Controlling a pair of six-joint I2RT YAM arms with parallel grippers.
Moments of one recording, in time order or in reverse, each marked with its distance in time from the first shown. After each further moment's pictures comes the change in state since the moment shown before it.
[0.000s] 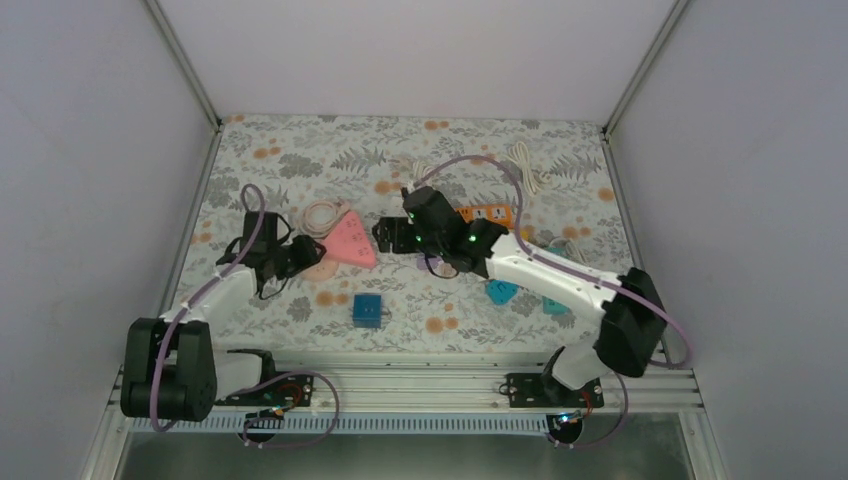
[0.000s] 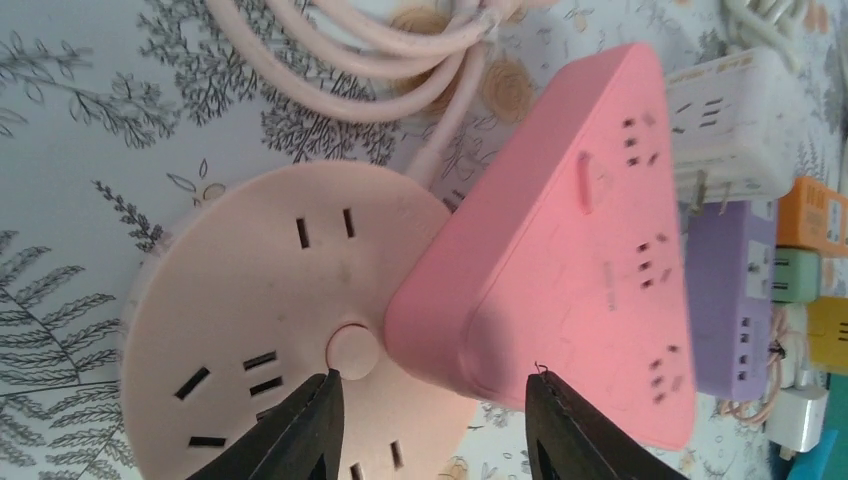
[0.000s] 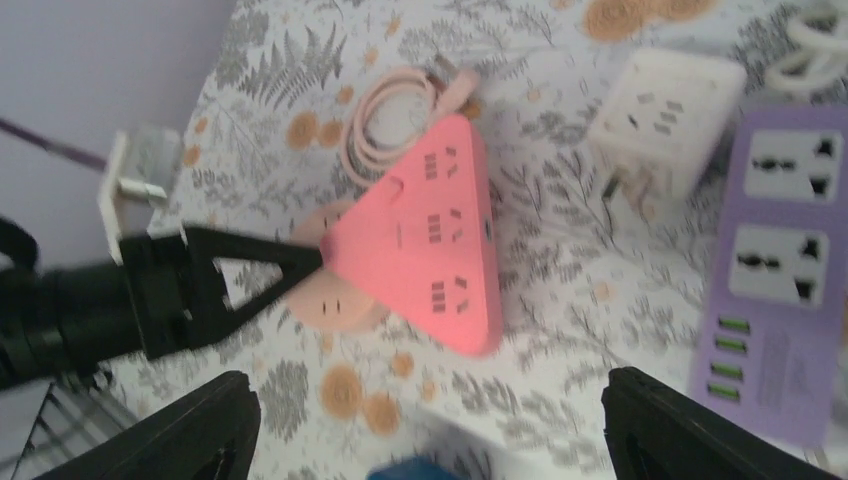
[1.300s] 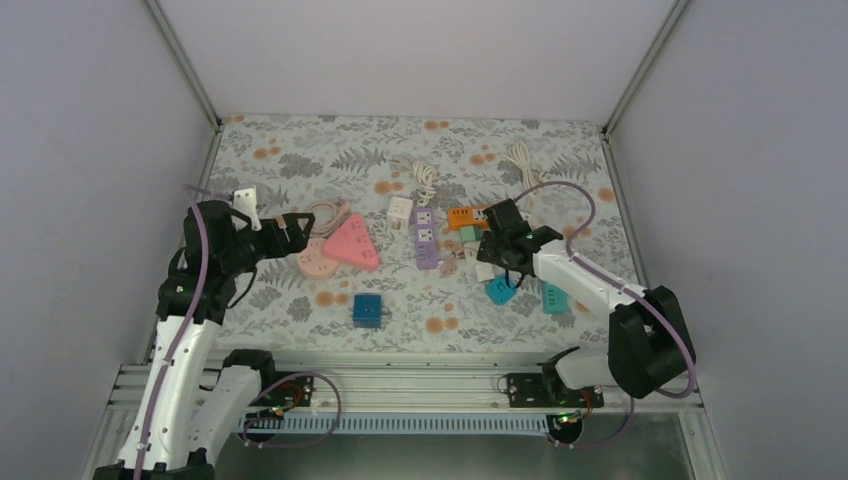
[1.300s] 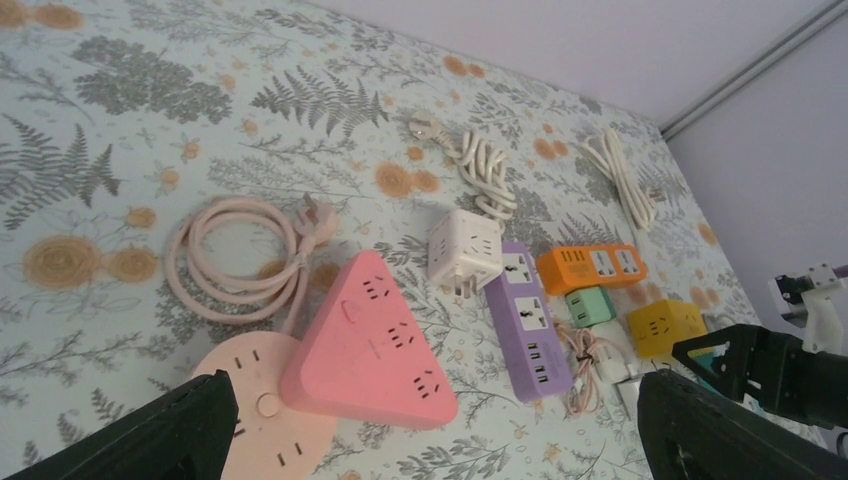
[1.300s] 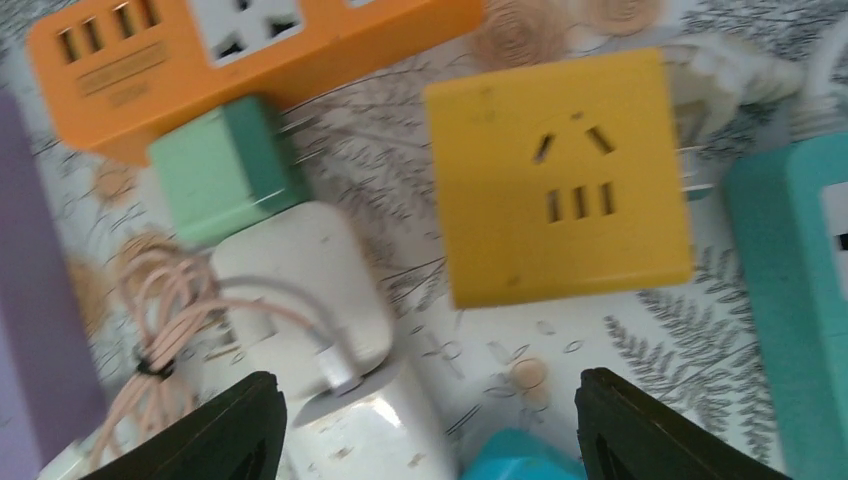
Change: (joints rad) left arm 0.000 -0.508 0.353 -0.464 -0.041 0.188; right arm -0.412 -0.188 -0.389 -0.236 0.188 -0.018
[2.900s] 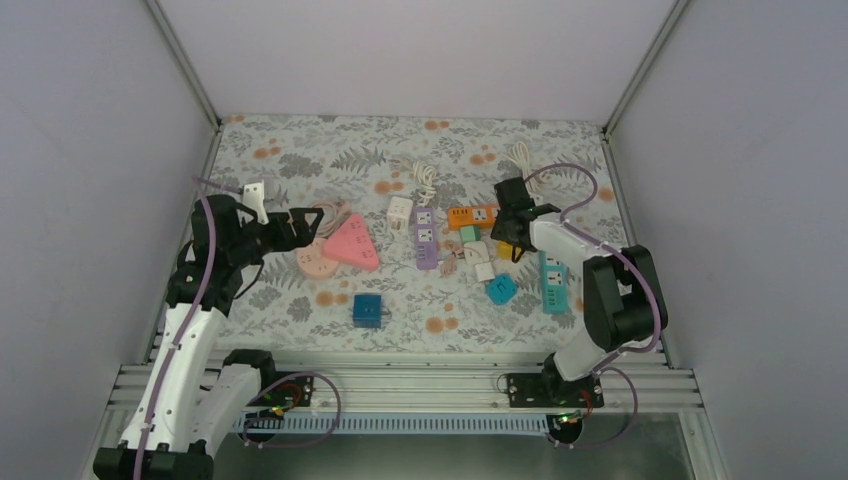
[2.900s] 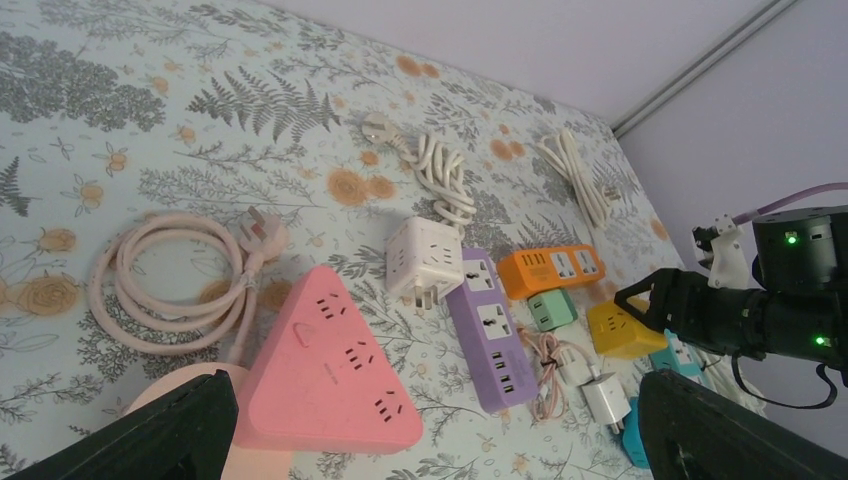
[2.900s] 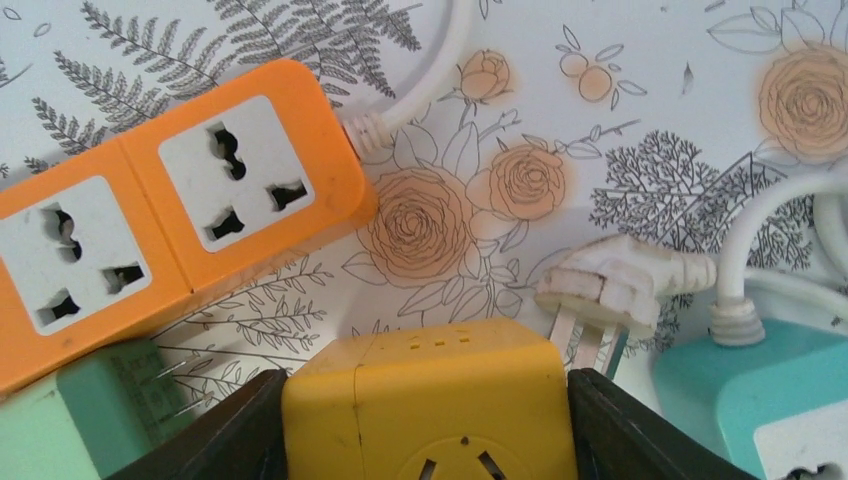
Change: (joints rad) left arm 0.000 0.064 -0.054 0.154 0.101 -0.022; right arm -0.185 0.249 0.132 0.089 0.071 -0.090
